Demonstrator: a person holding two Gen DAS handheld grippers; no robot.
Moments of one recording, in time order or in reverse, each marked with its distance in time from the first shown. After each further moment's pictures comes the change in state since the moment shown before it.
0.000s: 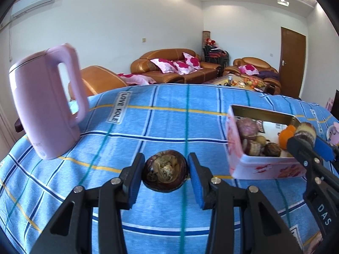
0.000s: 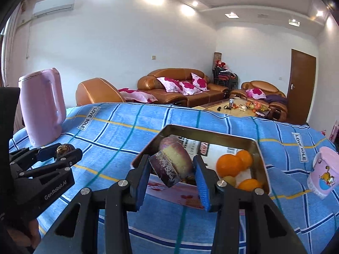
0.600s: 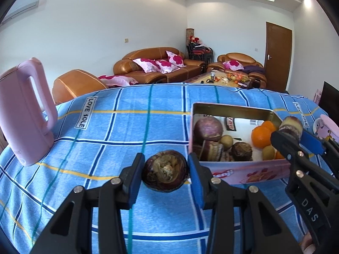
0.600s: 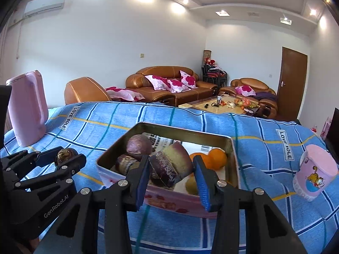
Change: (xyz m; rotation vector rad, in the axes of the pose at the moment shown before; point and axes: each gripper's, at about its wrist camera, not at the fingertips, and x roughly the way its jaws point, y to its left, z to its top) left arm 0.001 -0.054 0.006 0.049 0.011 -0.087; right arm 0.003 -0.038 -0.002 0.012 0.016 -0.066
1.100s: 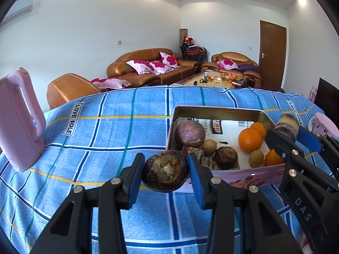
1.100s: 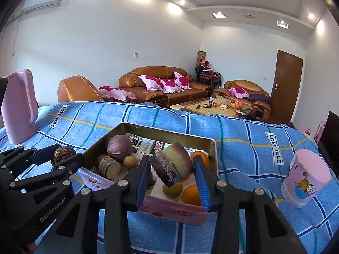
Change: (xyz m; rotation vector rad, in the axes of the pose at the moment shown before) left arm 0.004 -0.028 0.008 0.027 -0.007 -0.027; right arm 0.005 -0.020 0.001 -0.013 0.000 -0.044
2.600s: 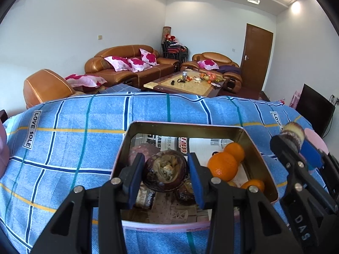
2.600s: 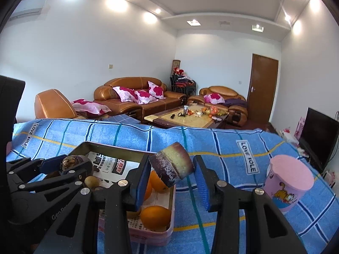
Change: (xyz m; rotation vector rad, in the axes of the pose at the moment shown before) left arm 0.038 -0.035 0.037 -0.031 0.028 -0.172; right arm 0.008 -0.036 0.014 0.097 -0.050 -0.148
